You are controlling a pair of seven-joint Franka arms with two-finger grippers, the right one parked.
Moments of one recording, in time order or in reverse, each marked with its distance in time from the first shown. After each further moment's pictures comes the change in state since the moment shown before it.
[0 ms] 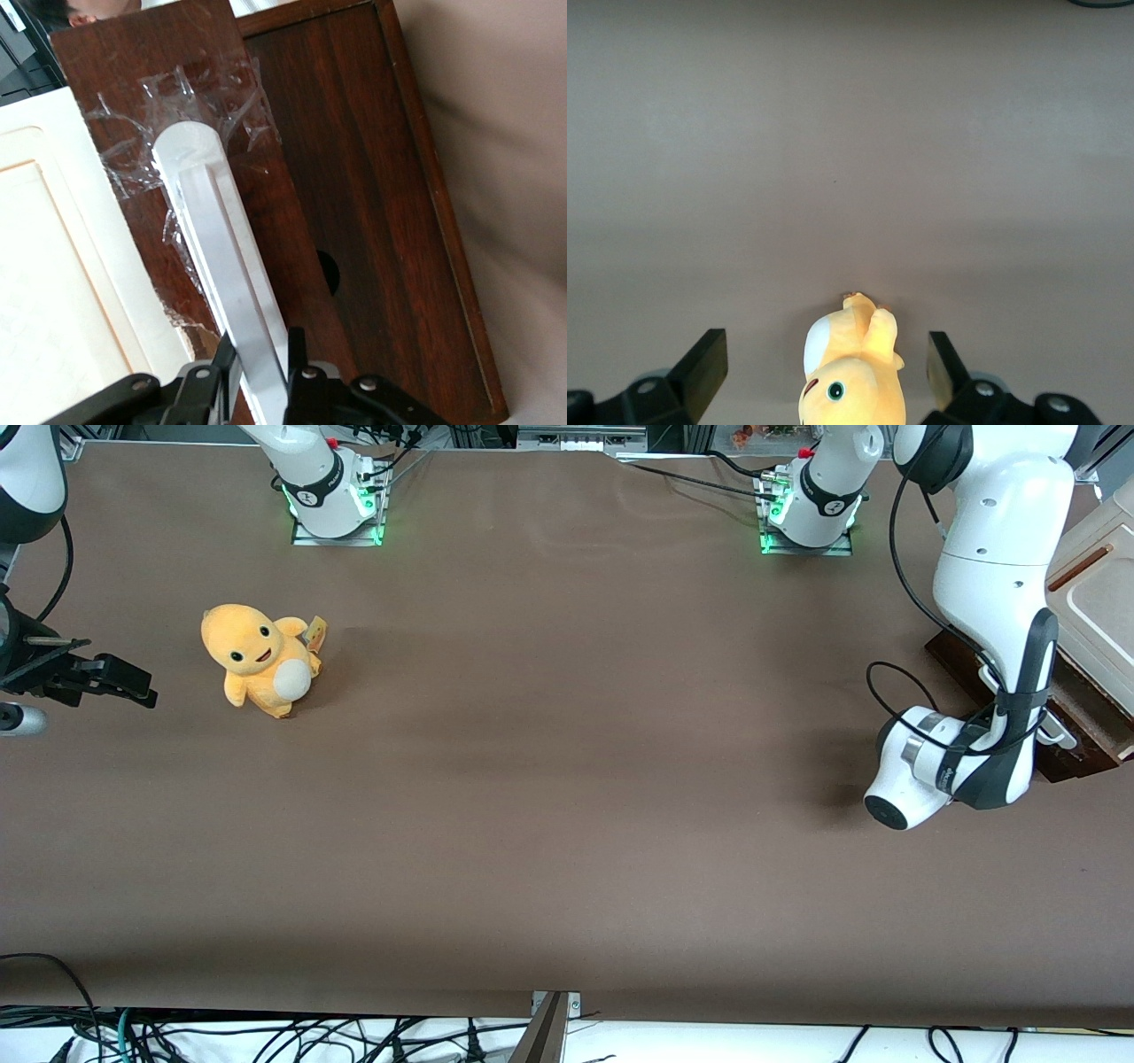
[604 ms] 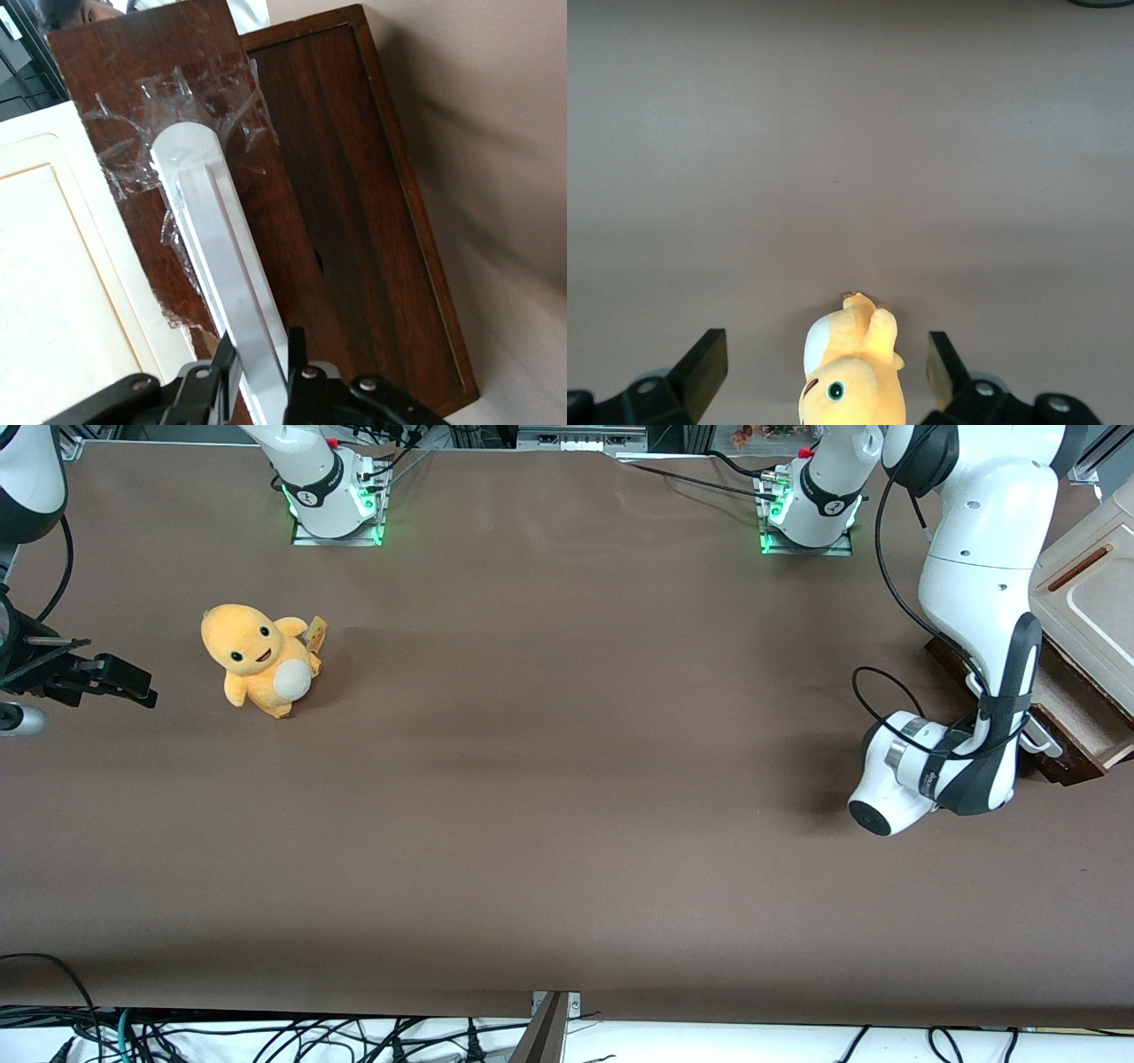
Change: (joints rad) arm -0.032 0.011 -0.006 0.031 -0.025 -0.009 0.002
